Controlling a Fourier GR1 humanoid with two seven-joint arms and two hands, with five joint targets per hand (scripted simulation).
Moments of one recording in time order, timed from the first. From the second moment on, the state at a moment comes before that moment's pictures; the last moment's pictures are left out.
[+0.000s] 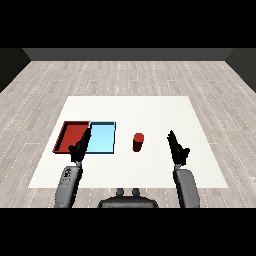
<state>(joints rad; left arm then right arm) -0.06 0.12 -0.02 -1.56 0.00 -0.03 0.01 0.00 -0.07 -0.01 -1.59 0.01 -0.01 0.00</state>
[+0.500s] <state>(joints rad) -0.06 0.07 0.02 -1.62 0.03 -0.02 -0.16 -0.07 -0.10 -0.09 -1.53 -0.04 0.06 -0.17</state>
